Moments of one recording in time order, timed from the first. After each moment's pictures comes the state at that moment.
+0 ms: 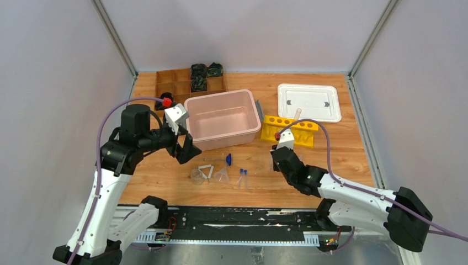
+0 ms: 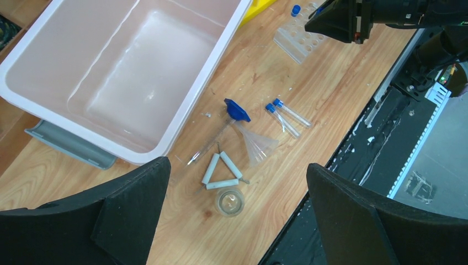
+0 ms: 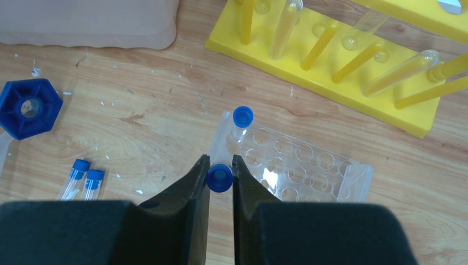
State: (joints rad) left arm -0.27 0.84 1.16 -0.91 0.62 0.26; right arm 0.93 0.97 0.46 -0.09 0.59 0.36
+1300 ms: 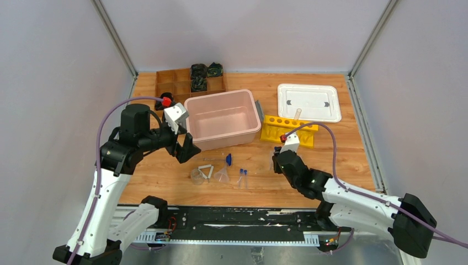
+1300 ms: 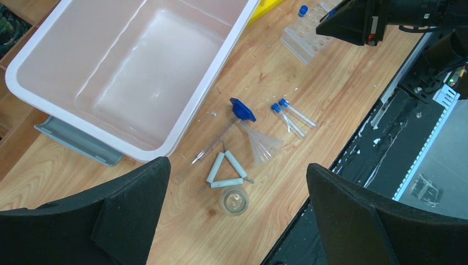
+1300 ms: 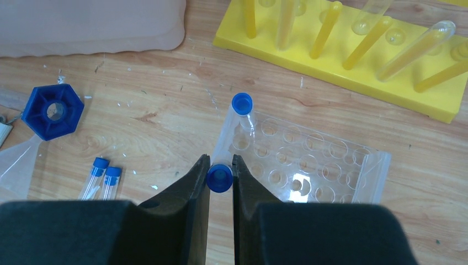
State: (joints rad) left arm -0.27 0.84 1.17 -0.92 0.59 0.26; right arm 0.93 0.90 0.40 -0.08 0.55 0.46
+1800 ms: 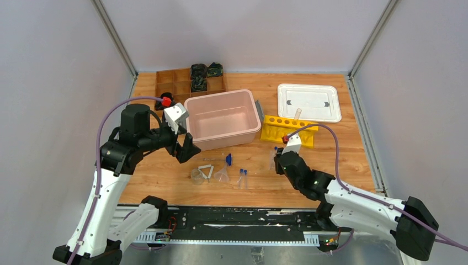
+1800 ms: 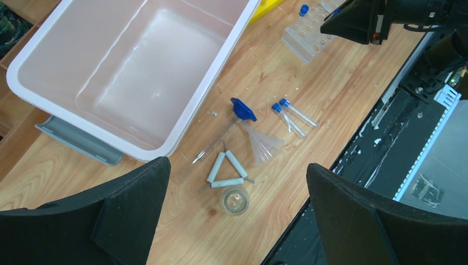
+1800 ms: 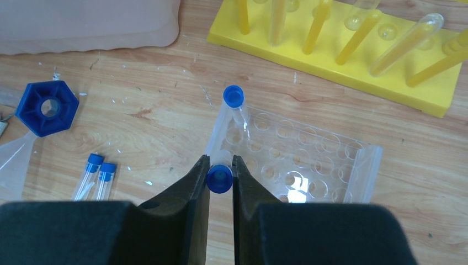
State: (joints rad) left arm -0.27 0.84 1.17 -0.92 0.59 0.26; right arm 0.93 0.87 0.38 -0.06 0.57 0.46
